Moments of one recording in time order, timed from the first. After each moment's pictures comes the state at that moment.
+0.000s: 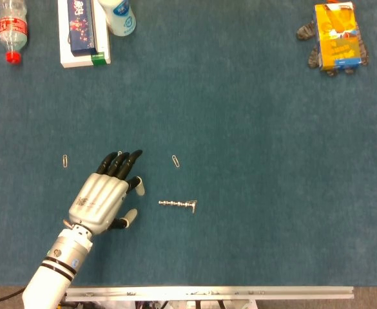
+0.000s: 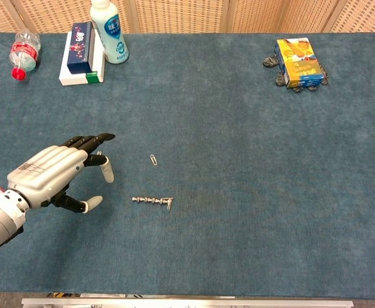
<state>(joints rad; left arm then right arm) -0.33 -1.47 0.09 -1.94 1.28 1.17 0.60 0.06 -0.93 0.22 -1.42 -1.37 1.53 0.38</state>
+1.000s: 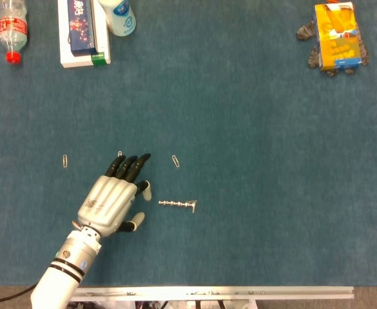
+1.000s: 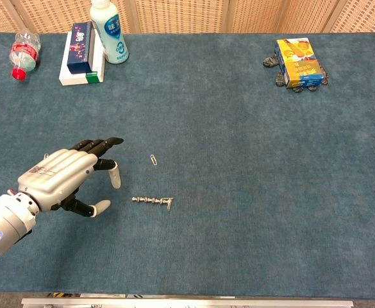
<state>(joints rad) -0.35 -1.51 0.10 -1.96 1.24 1.17 0.66 0.05 -0.92 0.23 -1.41 -1.35 1.53 0.38</state>
